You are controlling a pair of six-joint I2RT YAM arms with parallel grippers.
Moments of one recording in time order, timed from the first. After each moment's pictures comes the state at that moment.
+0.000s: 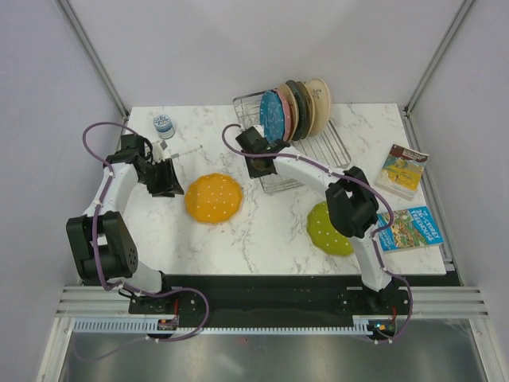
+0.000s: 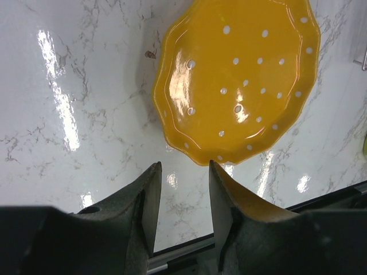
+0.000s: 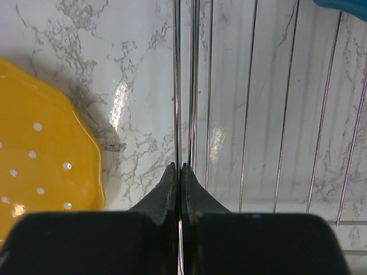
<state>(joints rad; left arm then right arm) 0.15 1.52 1.15 -0.82 0.39 -0.03 0.74 2.17 1.82 -0.62 0.25 0.37</state>
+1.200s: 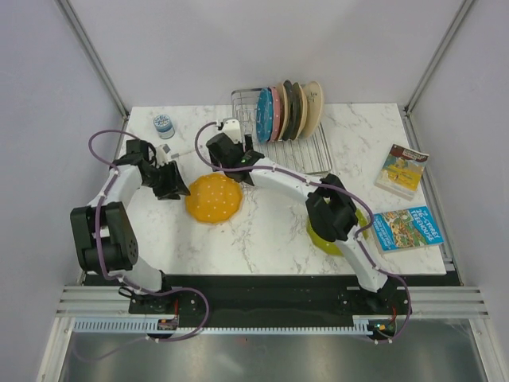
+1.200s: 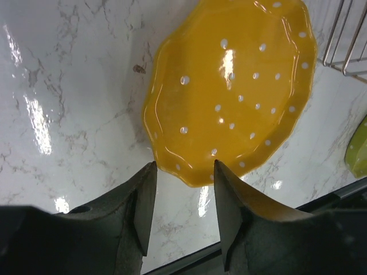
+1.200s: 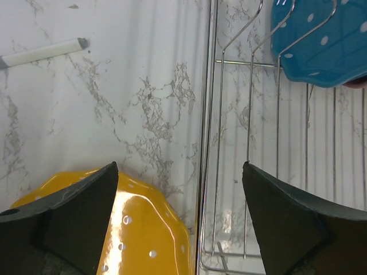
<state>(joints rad) 0.15 1.55 1.07 -0.70 0.46 -0.09 0.88 2.36 2.06 -0.39 0.61 0.45</state>
